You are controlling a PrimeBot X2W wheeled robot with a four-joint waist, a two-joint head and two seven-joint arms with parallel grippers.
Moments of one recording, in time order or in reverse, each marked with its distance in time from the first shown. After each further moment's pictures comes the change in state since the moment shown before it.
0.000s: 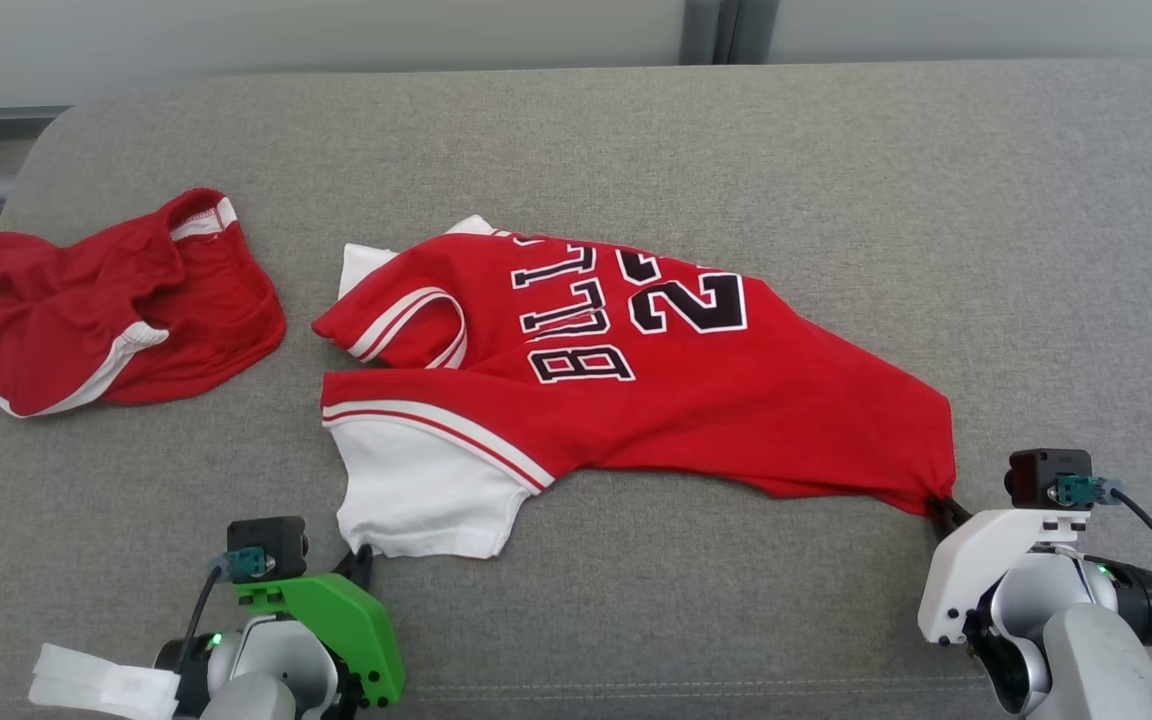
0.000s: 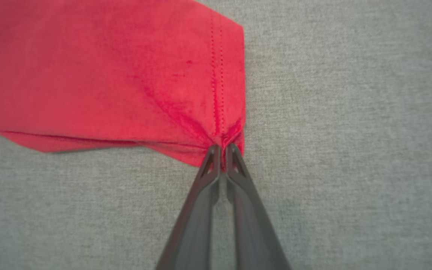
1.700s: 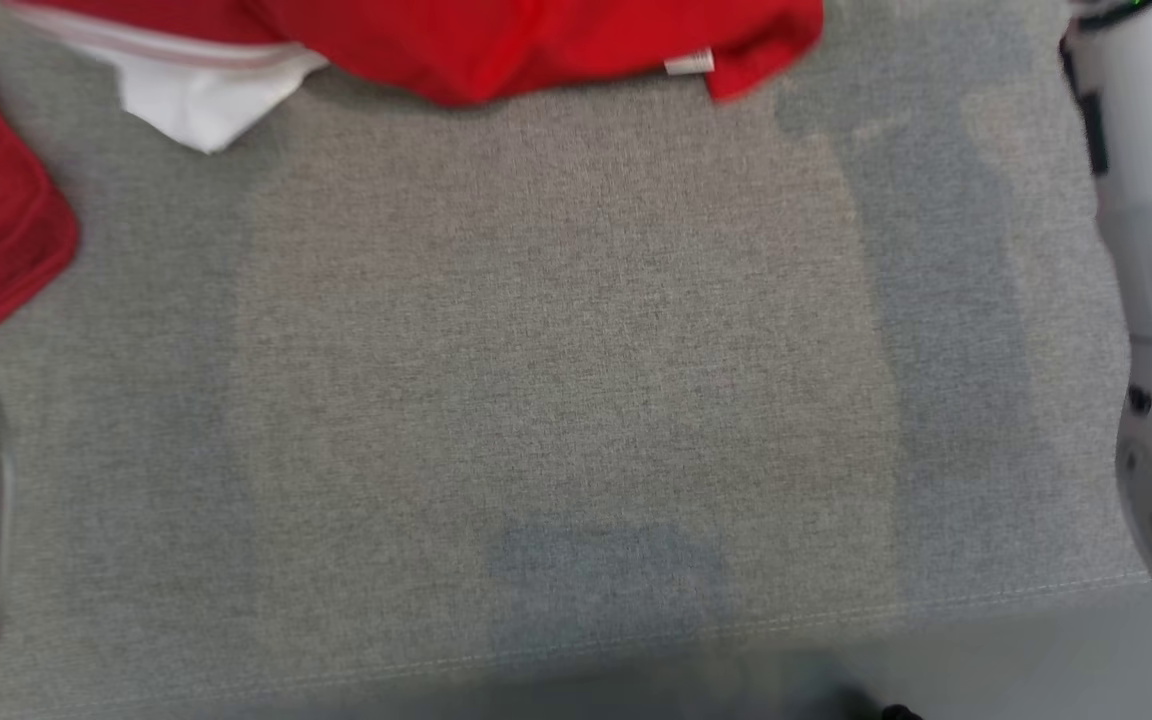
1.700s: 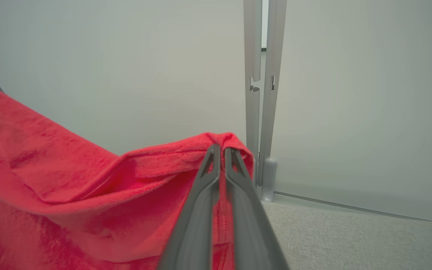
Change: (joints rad) left arm -1.320 0.053 0.159 -0.044 -0.141 -0.133 -0.055; right arm -1.100 -0.090 0.266 0.133 0.215 0.000 -0.045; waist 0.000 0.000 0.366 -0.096
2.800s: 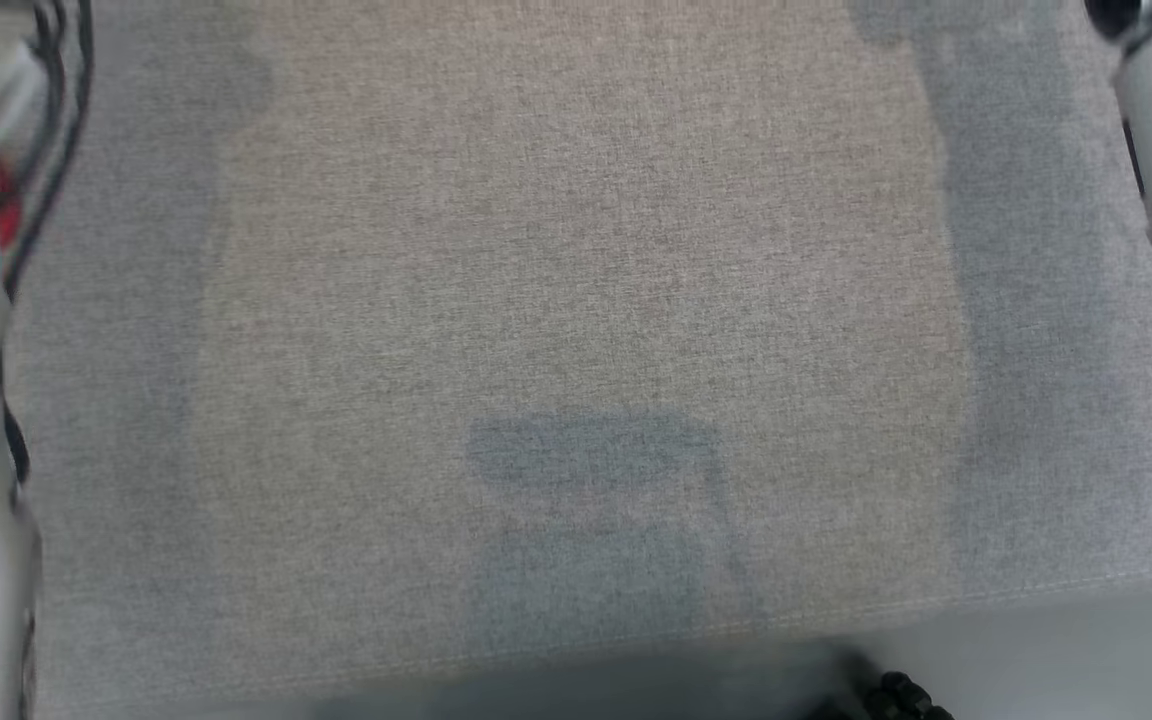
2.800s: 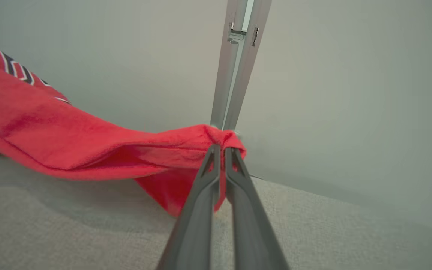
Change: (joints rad) left arm 0.230 0.064 -0.086 -0.164 -0.140 -0.026 -0.146; right arm -0.033 -0.107 0.131 0.184 -0.127 0.000 -0.253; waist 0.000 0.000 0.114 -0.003
